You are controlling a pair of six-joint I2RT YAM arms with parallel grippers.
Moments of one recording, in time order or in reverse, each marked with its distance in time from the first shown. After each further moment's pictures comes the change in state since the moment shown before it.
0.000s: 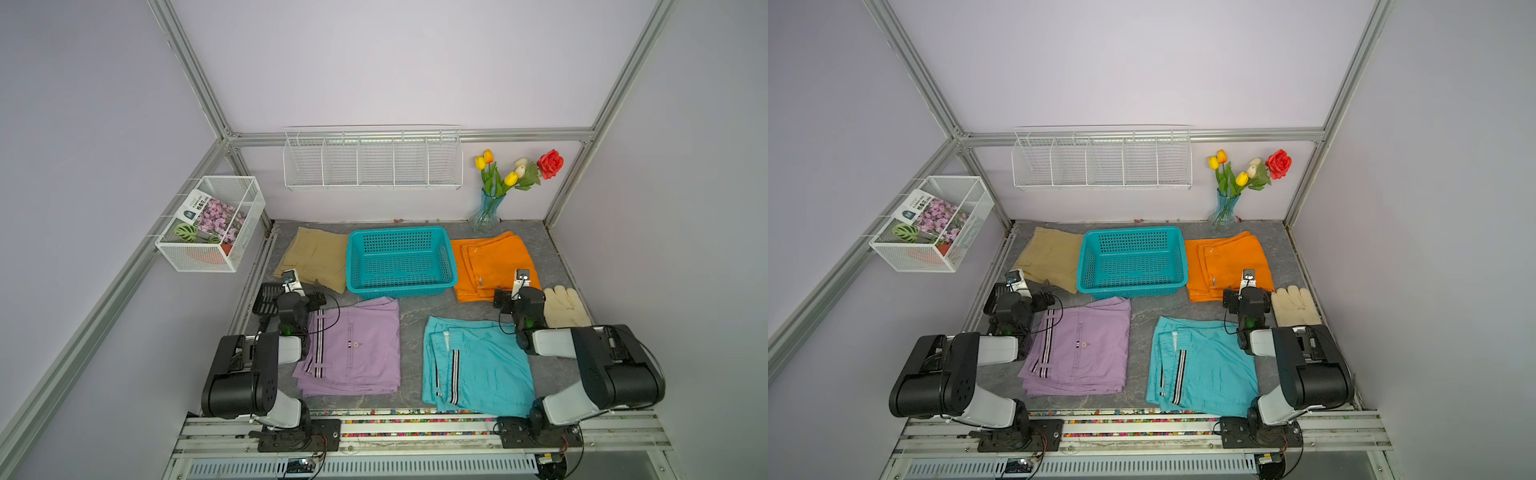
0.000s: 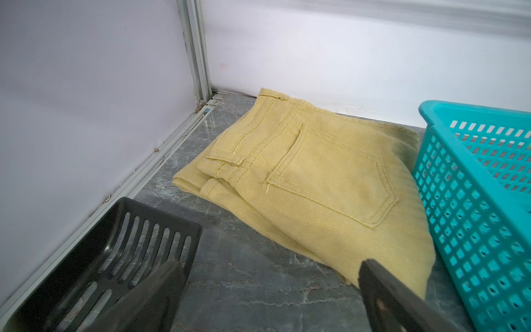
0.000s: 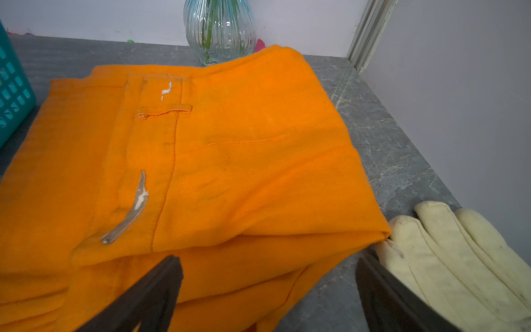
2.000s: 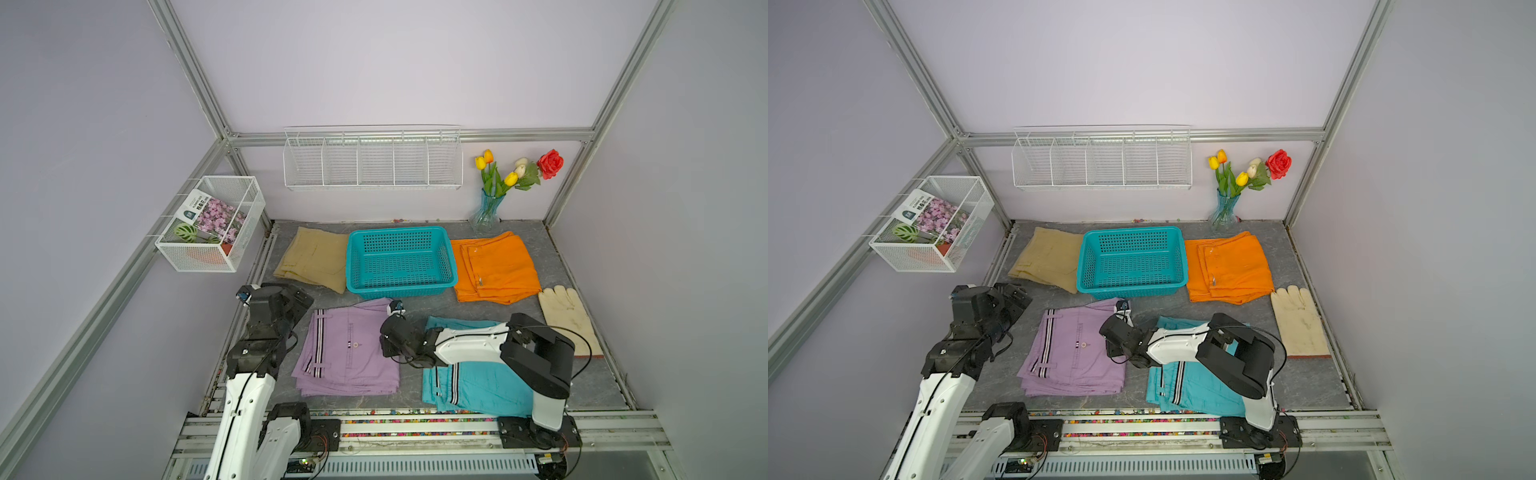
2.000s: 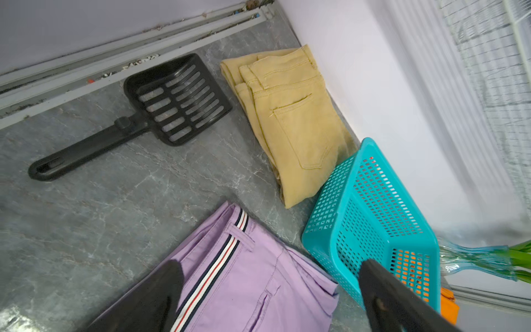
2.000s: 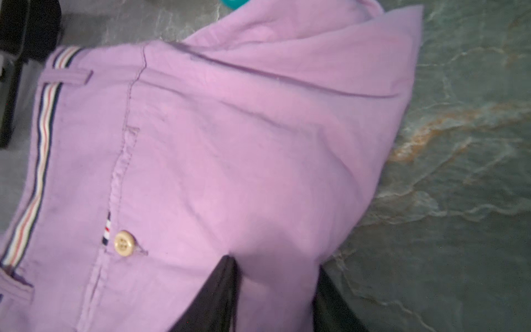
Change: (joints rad) left arm -0.023 -0.735 0.429 -1.563 0.044 -0.768; right arm 1.032 0.356 0.636 -0.722 -0.035 0.834
